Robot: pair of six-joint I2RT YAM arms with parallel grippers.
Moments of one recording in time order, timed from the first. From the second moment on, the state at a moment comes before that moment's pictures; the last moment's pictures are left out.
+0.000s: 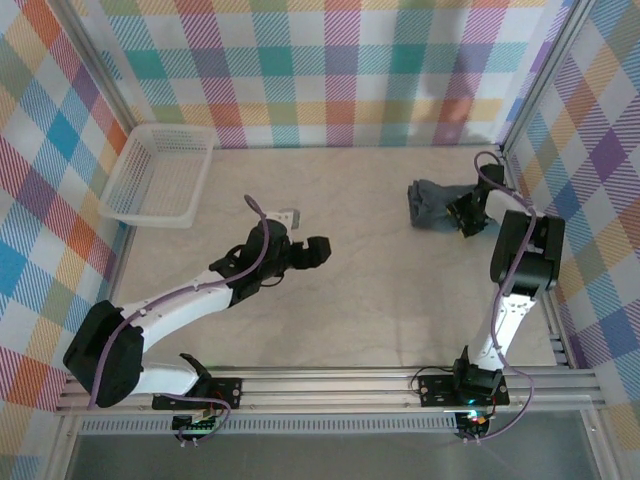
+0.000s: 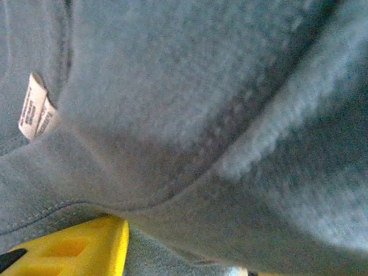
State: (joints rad) left arm -0.69 1.31 0.77 -0.01 0.02 -0.65; right arm -0.18 2.03 1.42 -0.52 -0.17 0.86
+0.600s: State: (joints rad) left arm -0.69 1.13 0.71 -0.12 -0.29 -0.49; right arm -0.17 2.51 2.32 -0.76 -0.16 0.78
